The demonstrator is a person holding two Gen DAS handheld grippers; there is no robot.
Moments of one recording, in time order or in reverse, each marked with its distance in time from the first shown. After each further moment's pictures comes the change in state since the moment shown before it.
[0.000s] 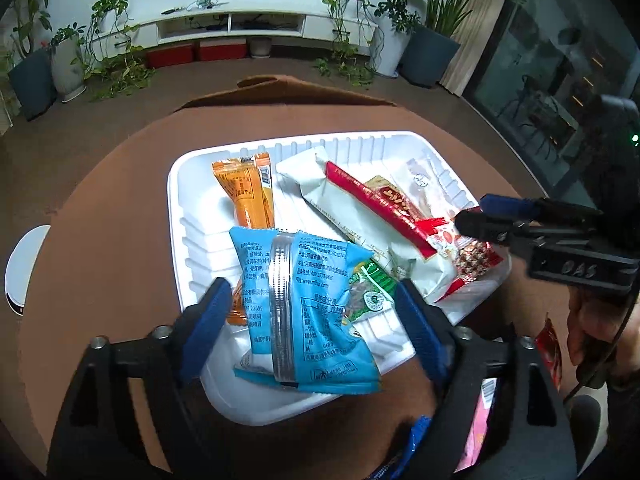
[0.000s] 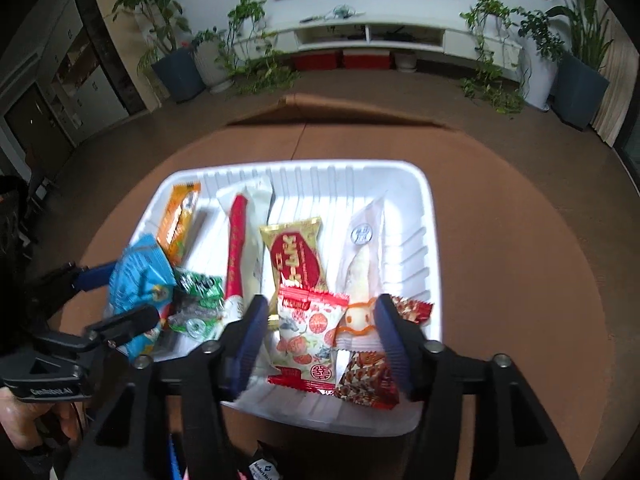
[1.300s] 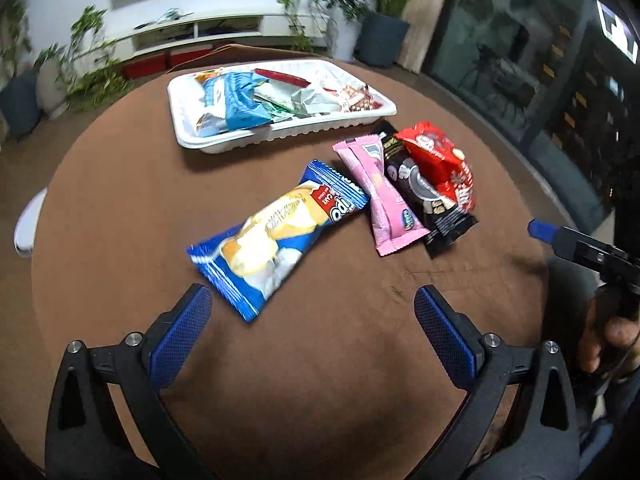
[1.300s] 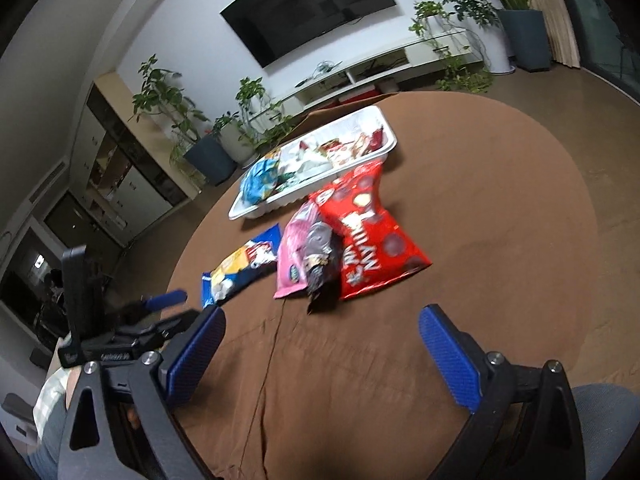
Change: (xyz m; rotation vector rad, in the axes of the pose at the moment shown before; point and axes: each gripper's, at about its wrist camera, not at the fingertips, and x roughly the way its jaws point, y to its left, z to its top) left arm -0.118 -0.055 -0.195 0.159 0.022 -0.053; right arm -0.154 0.016 -0.254 0.260 -0.211 0.217
